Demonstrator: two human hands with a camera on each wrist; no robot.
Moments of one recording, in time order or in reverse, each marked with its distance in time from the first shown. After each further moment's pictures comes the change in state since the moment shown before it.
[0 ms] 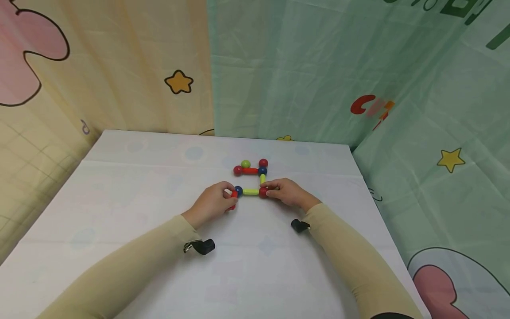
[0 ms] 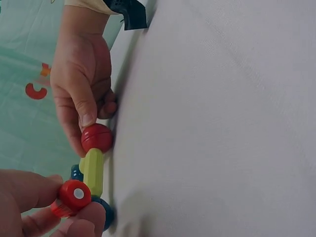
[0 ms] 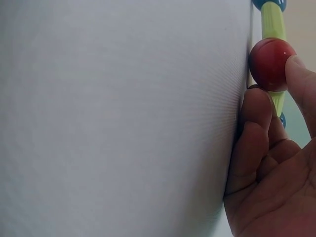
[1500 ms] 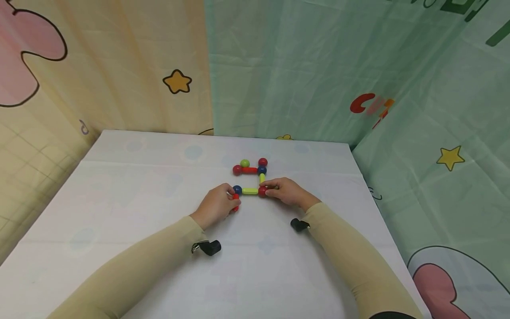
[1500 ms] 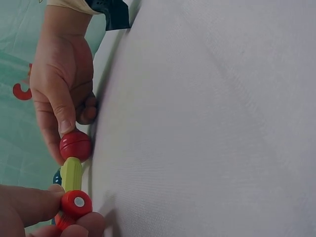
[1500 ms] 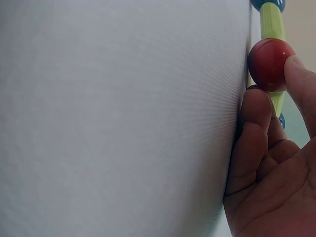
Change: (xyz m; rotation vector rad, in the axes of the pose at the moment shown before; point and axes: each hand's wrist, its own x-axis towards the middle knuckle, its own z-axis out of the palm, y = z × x) left_hand 0.004 0.005 0.018 -0.028 0.010 -0.101; right_hand 0.000 0.000 0.001 -0.006 0.002 -0.001
